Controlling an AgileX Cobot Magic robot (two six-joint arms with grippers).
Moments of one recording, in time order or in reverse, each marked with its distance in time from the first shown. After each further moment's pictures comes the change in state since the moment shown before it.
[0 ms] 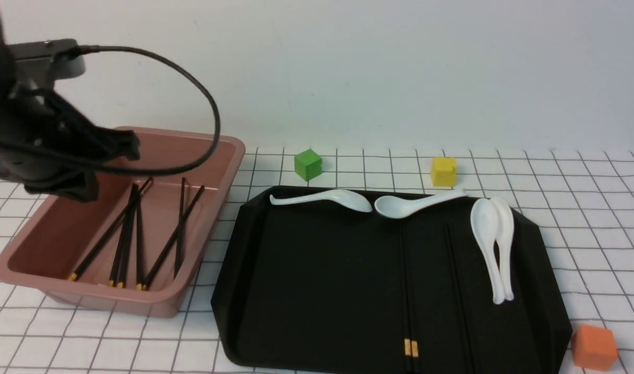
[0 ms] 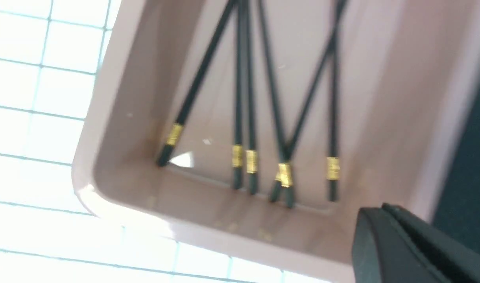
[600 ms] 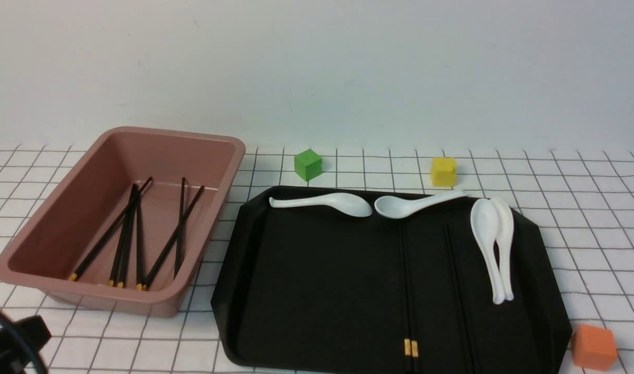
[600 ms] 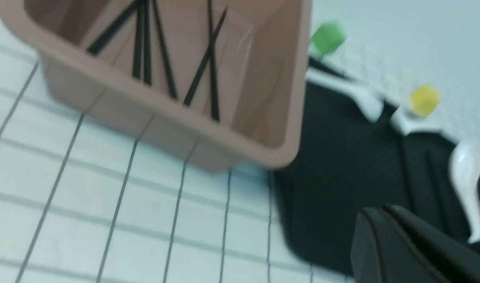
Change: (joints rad) right arm 0.000 0.000 0.000 0.000 0.000 0.000; left arm 0.000 -1.022 0.932 -0.329 -0.568 0.023
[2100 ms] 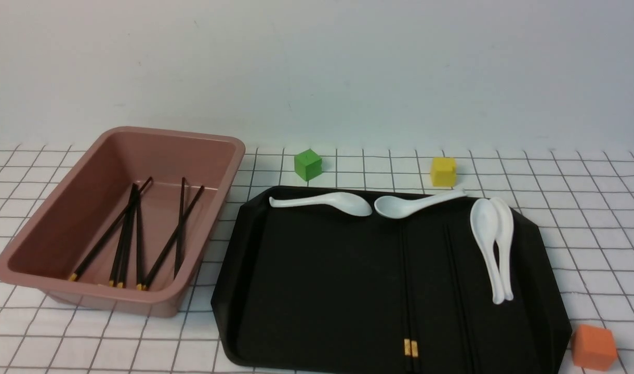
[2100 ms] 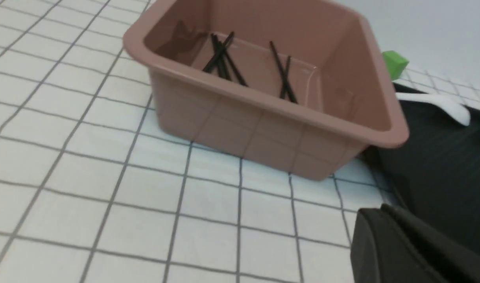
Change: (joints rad) right arm 0.000 0.000 0.000 0.000 0.000 0.000; left arm 0.075 -0.369 0.305 0.256 0.001 0.016
